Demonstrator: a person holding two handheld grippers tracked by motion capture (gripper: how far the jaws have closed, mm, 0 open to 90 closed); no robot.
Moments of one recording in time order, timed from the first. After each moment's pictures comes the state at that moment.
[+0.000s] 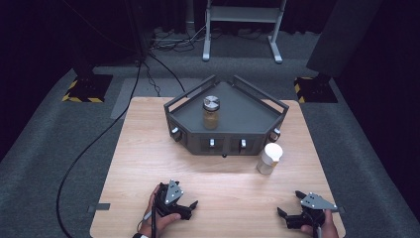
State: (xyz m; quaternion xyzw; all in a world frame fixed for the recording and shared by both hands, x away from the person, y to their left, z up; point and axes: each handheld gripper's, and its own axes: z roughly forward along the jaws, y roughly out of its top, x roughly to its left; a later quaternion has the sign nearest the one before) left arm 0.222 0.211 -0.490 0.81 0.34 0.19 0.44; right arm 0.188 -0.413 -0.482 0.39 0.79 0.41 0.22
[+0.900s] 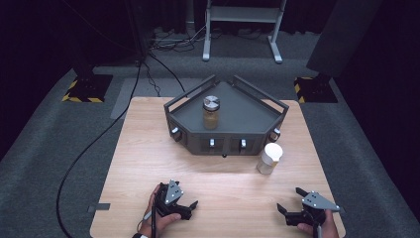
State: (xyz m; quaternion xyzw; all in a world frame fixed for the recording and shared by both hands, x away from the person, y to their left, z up) left arm 0.223 0.211 -0.490 0.81 0.34 0.19 0.44; right arm 0.183 -0.405 -0.476 0.39 0.77 0.44 0.24
